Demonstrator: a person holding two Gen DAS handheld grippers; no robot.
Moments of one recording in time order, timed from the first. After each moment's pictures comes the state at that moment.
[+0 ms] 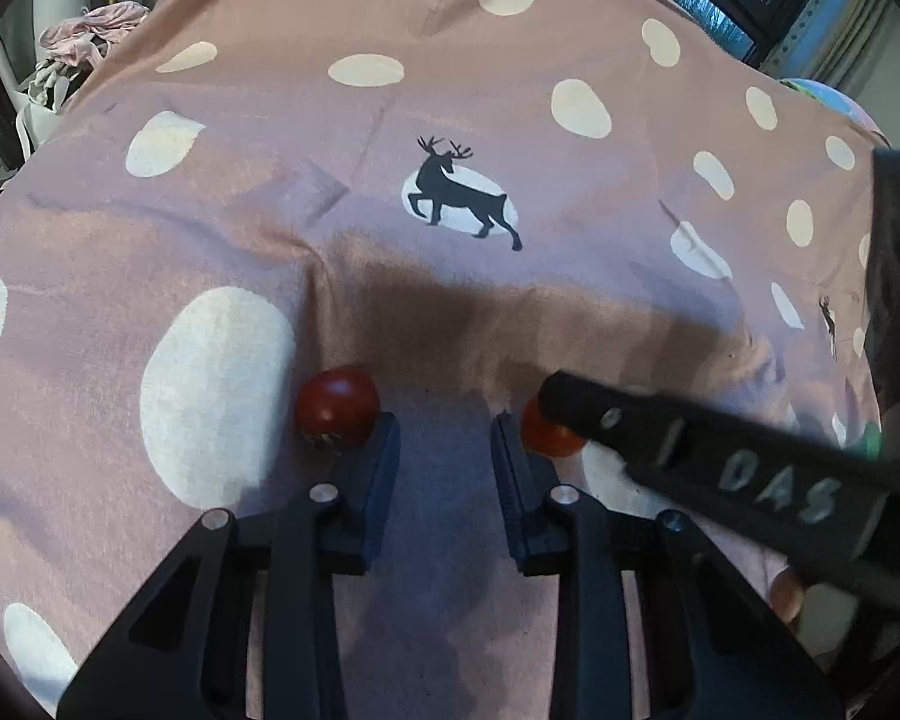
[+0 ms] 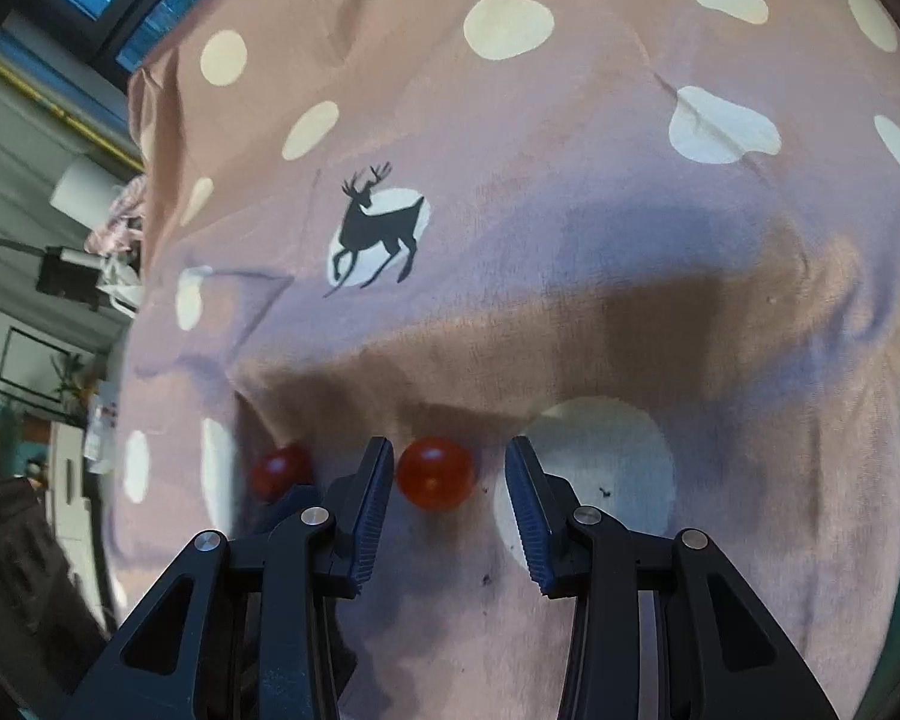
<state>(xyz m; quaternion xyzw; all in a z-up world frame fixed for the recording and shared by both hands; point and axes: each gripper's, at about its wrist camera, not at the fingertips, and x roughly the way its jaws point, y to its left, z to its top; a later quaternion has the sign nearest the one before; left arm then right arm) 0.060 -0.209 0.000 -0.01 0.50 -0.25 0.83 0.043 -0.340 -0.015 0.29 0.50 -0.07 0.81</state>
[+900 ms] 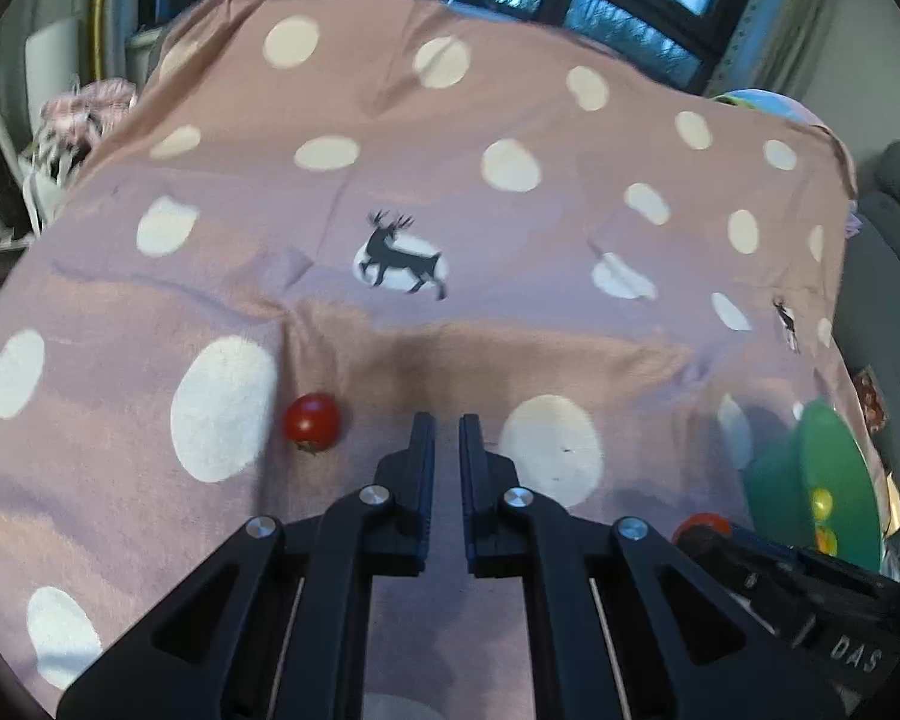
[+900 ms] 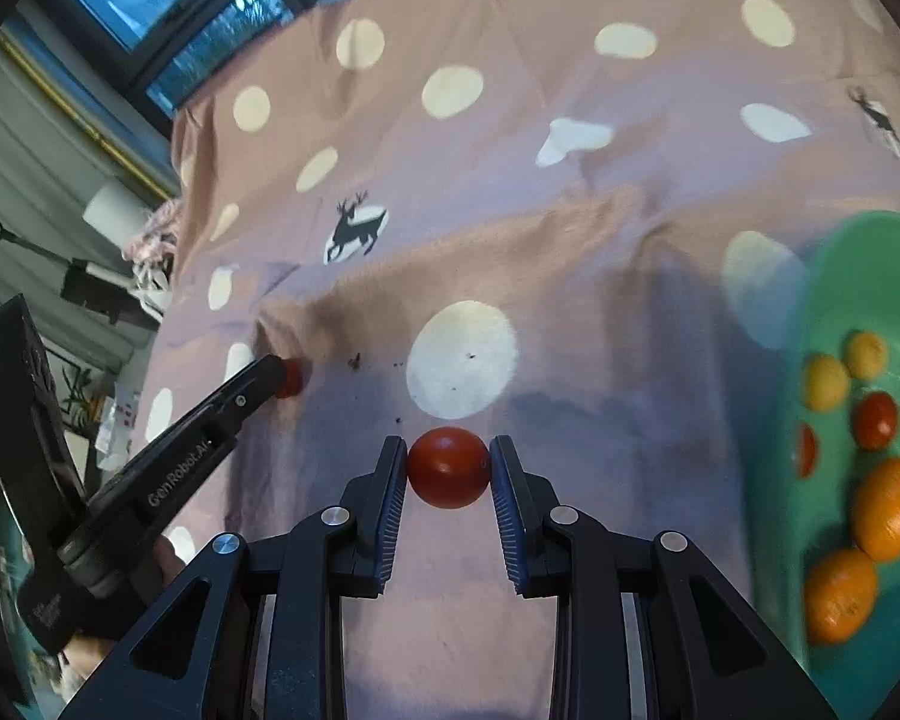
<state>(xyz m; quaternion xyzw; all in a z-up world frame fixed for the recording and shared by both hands) 0.012 -0.211 0.051 0.01 0.42 -0.28 0.86 -0.081 -0.354 0.023 0.29 0.43 -0.09 0.85</state>
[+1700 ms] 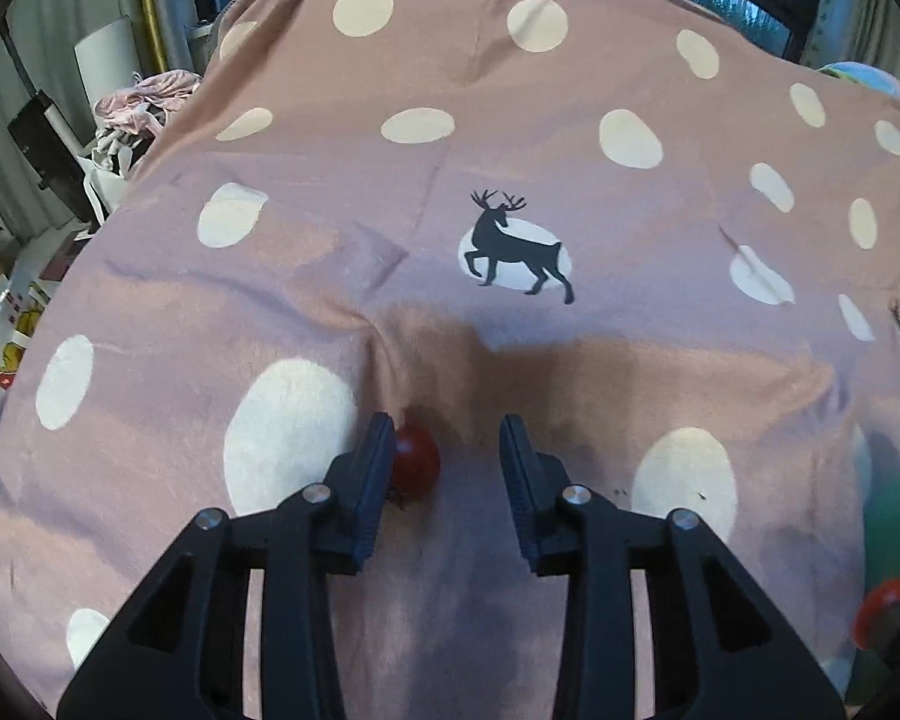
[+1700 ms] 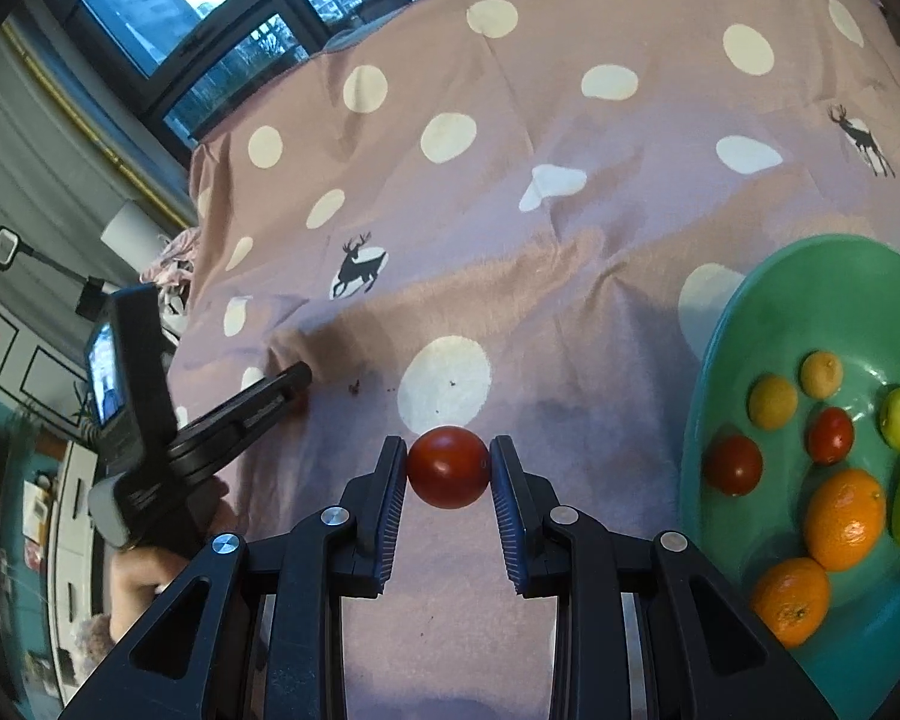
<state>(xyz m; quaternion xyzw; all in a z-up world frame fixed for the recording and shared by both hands) 0.058 -0.223 0.017 0.07 0.46 -0.15 0.87 -0.103 -0.367 0.038 0.29 0.39 -0.09 0.87</state>
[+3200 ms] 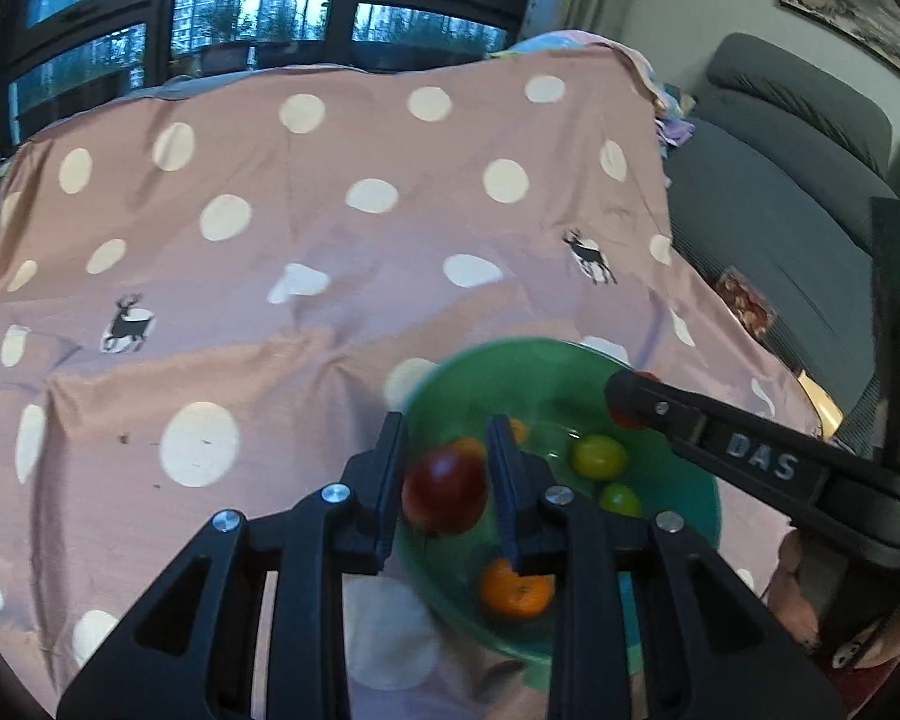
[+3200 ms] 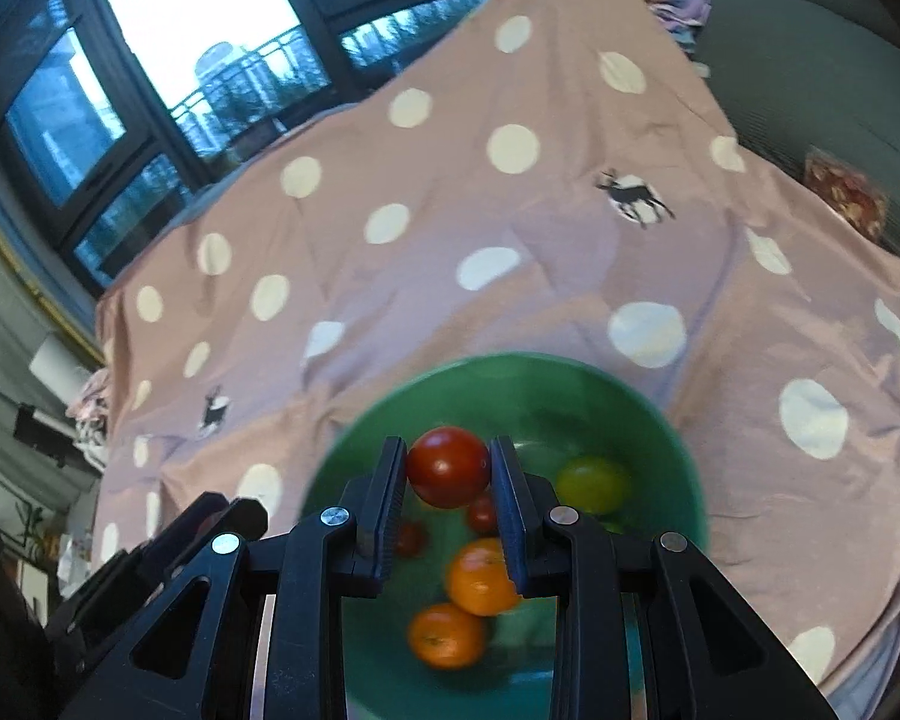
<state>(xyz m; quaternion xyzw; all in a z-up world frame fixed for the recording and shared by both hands) -0.146 -0.360 0.100 0.08 0.37 -0.42 0.82 -0.221 -0.482 0.073 0.30 0.31 -0.25 0.86</state>
